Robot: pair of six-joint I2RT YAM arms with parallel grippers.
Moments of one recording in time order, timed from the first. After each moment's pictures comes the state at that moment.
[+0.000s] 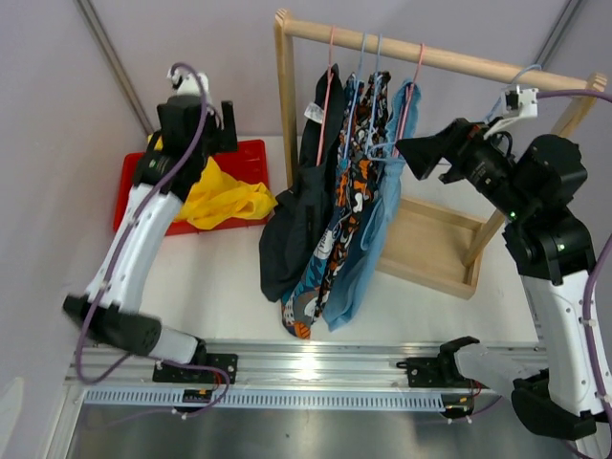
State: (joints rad) left arm -0.27 1.49 1.75 -0.65 -0.41 -0.11; right arm 0.30 1.03 1.63 -0.55 -0.29 0.44
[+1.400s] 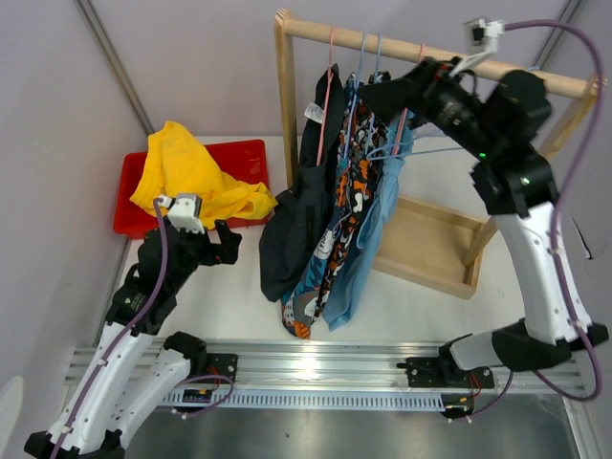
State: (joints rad) left arm -0.35 0.59 0.79 -0.54 -0.07 -0.23; right arm 0.41 1.33 2.02 -0.41 -0.40 0.53
